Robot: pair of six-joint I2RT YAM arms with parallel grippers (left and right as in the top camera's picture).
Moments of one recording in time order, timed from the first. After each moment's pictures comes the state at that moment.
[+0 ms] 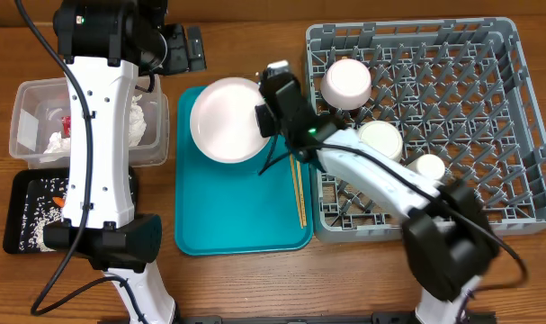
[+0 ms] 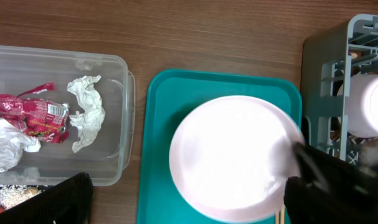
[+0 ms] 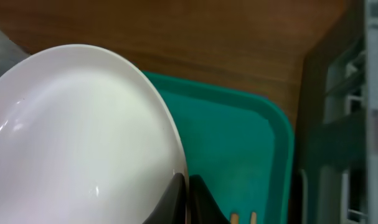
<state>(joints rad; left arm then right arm) -0.10 1.99 2.46 -1.54 -0.01 -0.26 0.64 1.91 1.43 -0.26 0.18 0.29</state>
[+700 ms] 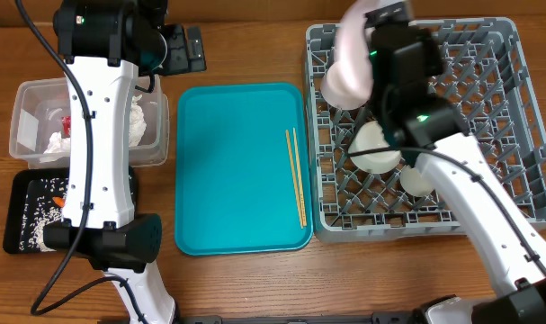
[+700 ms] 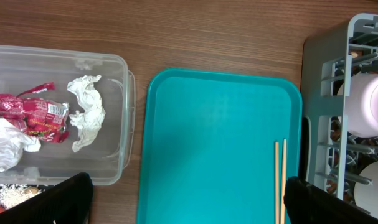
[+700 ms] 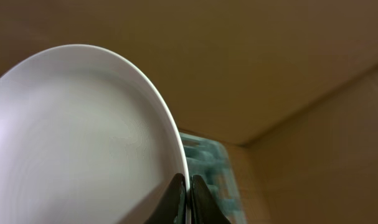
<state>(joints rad) -0.10 1.99 2.46 -1.54 -0.01 -0.26 0.35 1.55 1.43 -0.32 0.78 -0.40</state>
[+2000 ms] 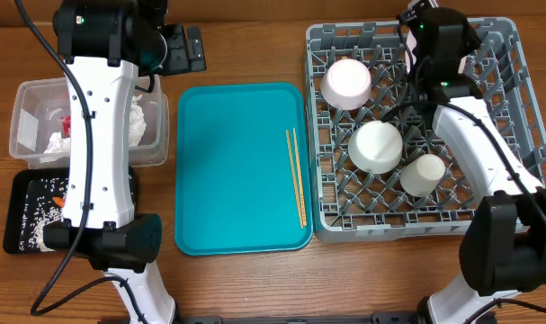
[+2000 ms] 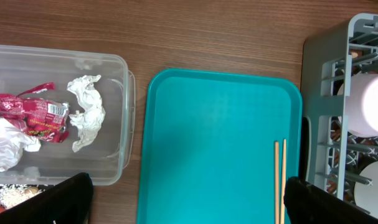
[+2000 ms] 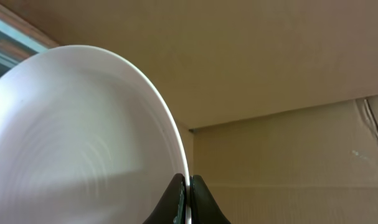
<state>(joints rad) -0.10 1.99 2.46 -1.54 -0.01 -0.26 0.09 1.82 1.43 -0.03 0.66 -0.88</state>
